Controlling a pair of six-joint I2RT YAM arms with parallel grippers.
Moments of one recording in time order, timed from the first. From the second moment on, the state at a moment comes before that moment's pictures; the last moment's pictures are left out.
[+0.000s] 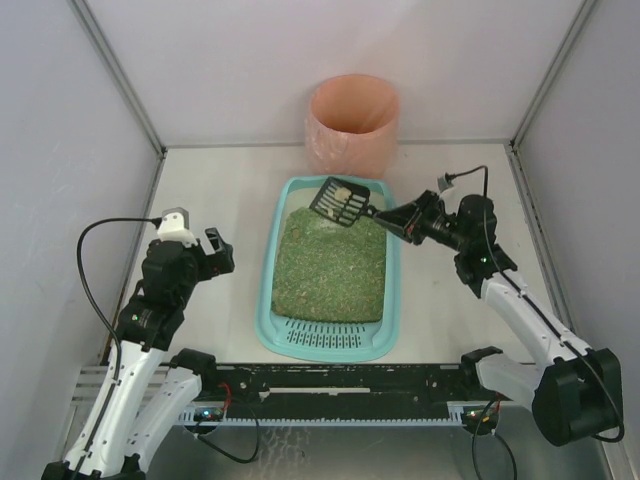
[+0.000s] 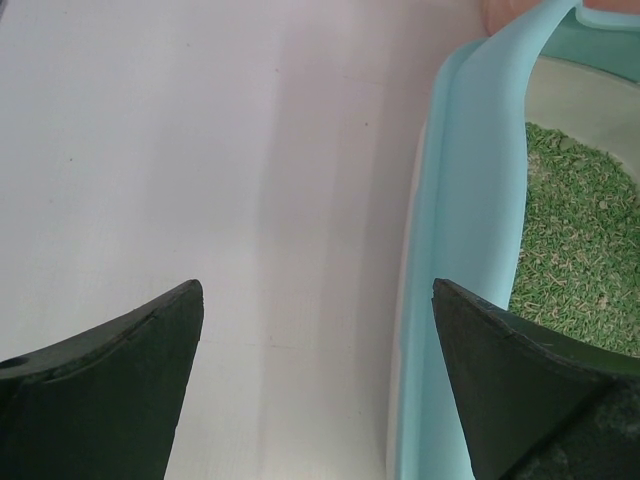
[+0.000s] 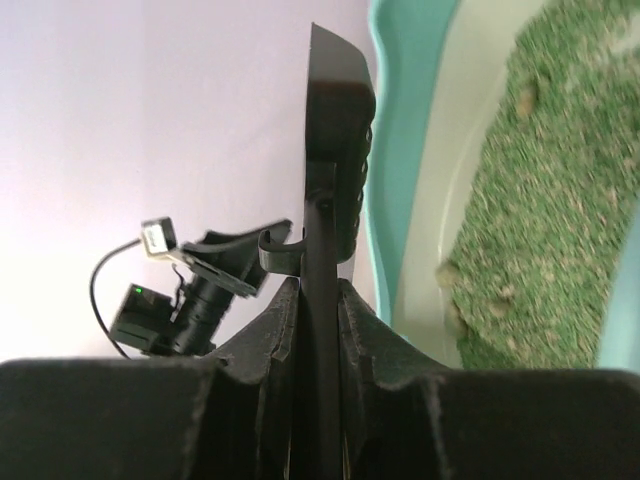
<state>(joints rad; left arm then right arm) -0.24 0.59 0.73 -0.57 -0.21 -0.33 0.26 1.06 0.66 0.20 -0.64 1.25</state>
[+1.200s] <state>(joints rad) -0.18 0.58 0.73 -0.56 -0.13 -0.33 0.42 1.79 1.75 -0.10 0.15 -0.16</state>
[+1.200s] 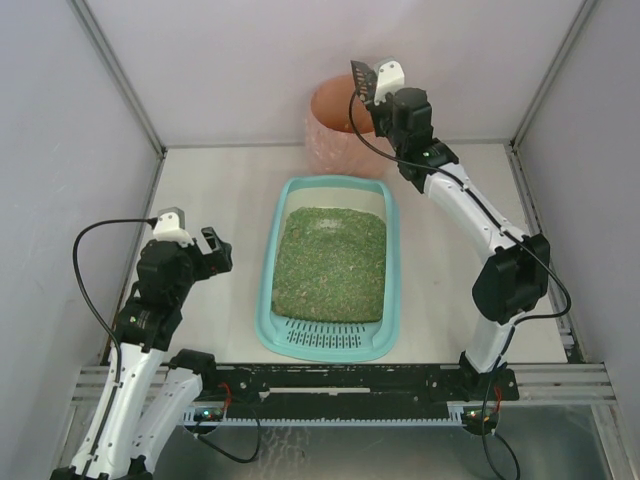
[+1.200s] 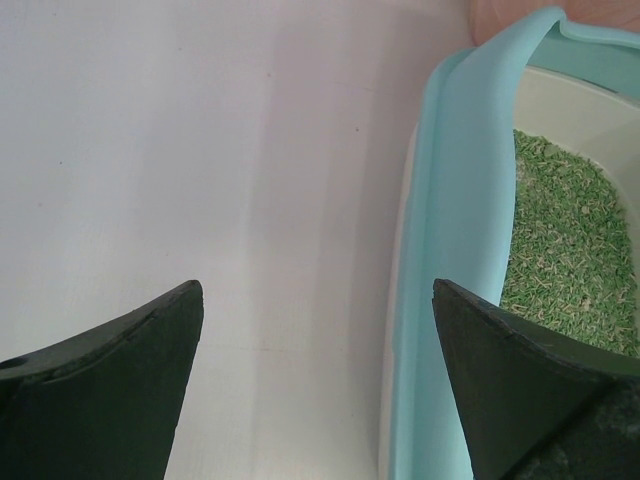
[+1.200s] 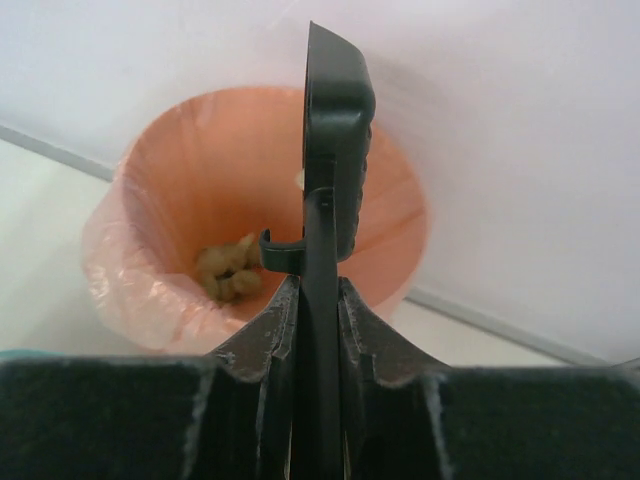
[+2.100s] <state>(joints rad) -0.16 0.60 0.73 -0.55 -0.08 -0.33 0.51 1.33 1.32 -0.03 0.07 -0.05</state>
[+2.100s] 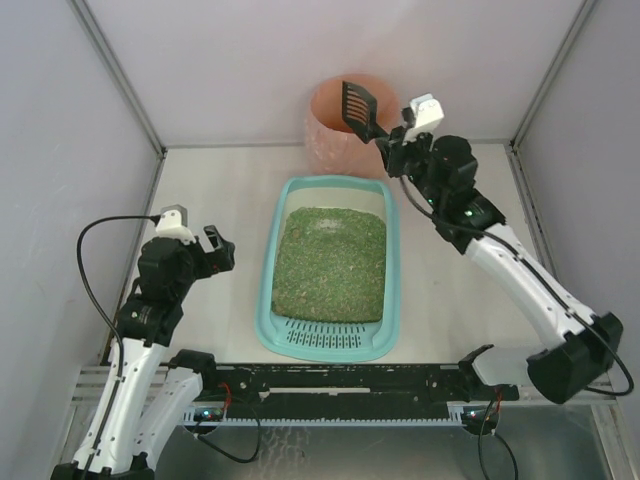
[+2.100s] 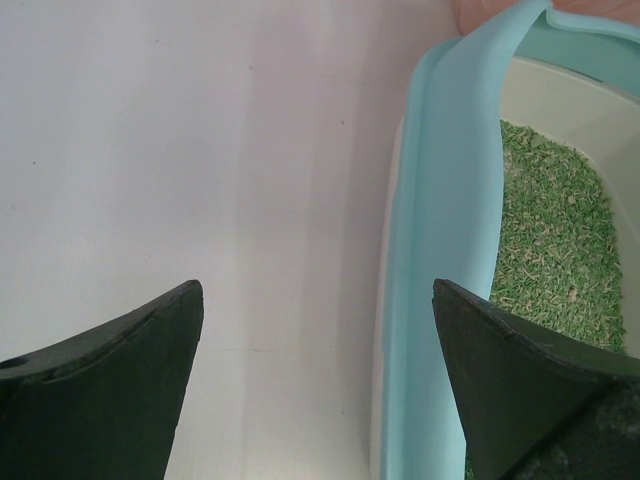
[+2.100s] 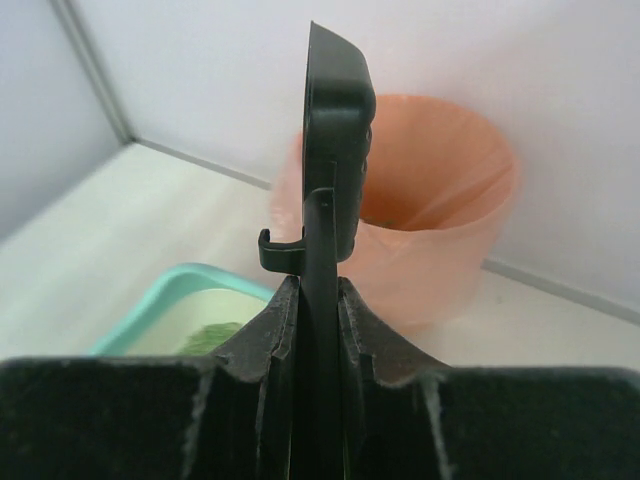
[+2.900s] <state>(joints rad) -0.16 0.62 0.73 -0.53 -0.02 -0.33 0.52 1.58 1.52 -0.77 -0.28 0.57</state>
